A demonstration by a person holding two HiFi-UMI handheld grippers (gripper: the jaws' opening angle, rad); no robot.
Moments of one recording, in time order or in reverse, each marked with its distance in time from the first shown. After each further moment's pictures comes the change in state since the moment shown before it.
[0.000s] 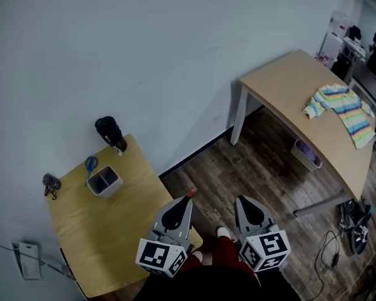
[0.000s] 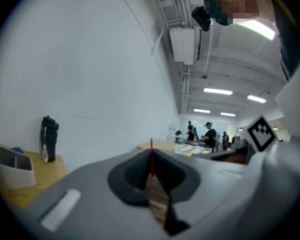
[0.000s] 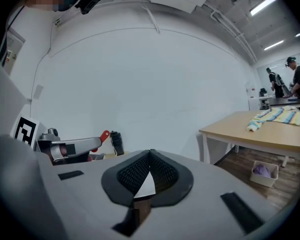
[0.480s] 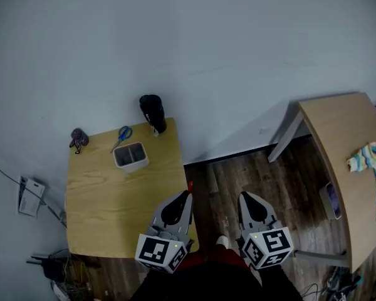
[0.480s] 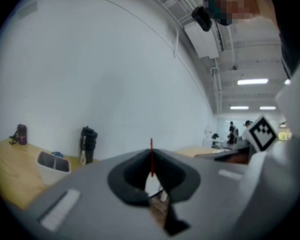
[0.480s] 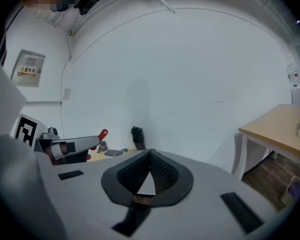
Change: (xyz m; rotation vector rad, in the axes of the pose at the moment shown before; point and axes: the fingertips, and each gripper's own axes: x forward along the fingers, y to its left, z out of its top) left arm 0.000 0.060 0.013 -0.023 -0.048 0.431; right arm 0.098 0.015 0.019 -0.081 0.102 0.389
